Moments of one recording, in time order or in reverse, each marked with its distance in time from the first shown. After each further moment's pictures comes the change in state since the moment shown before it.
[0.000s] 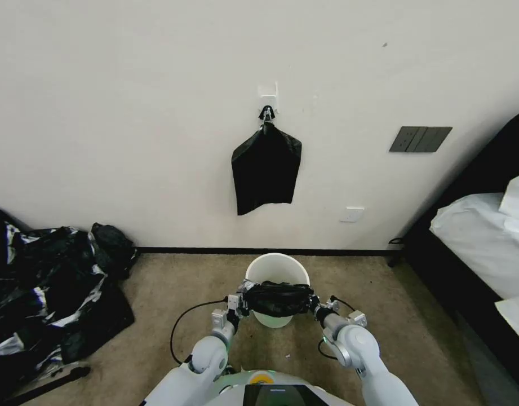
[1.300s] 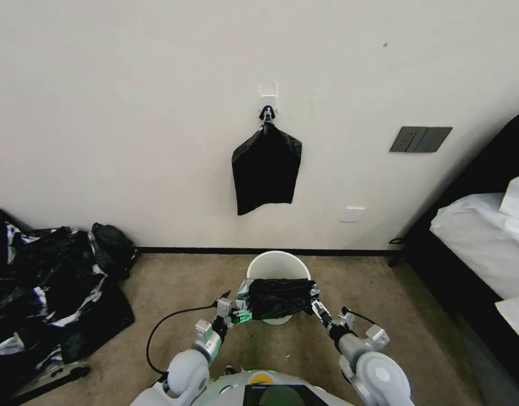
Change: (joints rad) left arm 0.175 0.105 -0.108 -0.210 0.118 -0.058 0.086; right arm -0.229 -0.085 0.036 0.214 -0.200 -0.020 -0.049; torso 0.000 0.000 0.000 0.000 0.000
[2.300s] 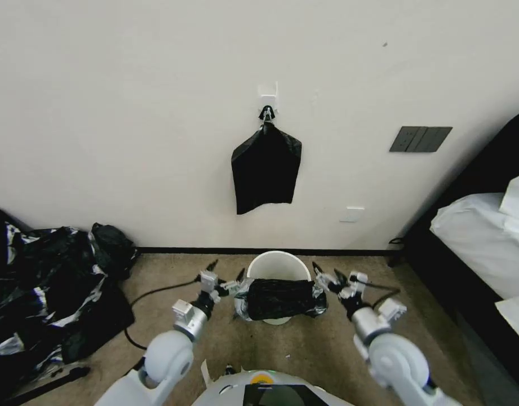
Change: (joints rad) left arm 0.029 0.067 -0.169 -0.288 0.025 0.035 -0.033; right arm 0.081 -0.139 0.077 0.061 -0.544 0.047 -0.402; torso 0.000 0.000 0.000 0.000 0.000
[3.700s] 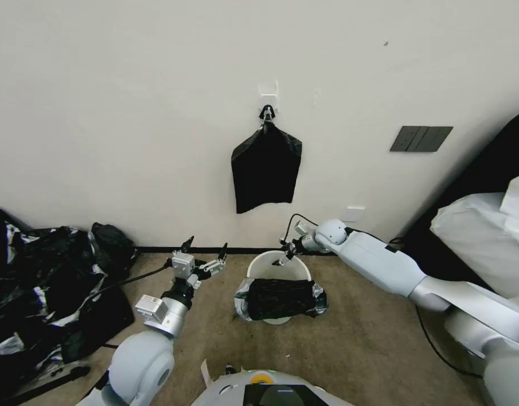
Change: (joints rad) left arm 0.095 -0.060 -0.170 -0.252 0.029 0.093 -0.066; right arm 1.438 -0.160 -1.146 -0.876 -0.380 -0.520 -0.753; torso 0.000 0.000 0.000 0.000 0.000
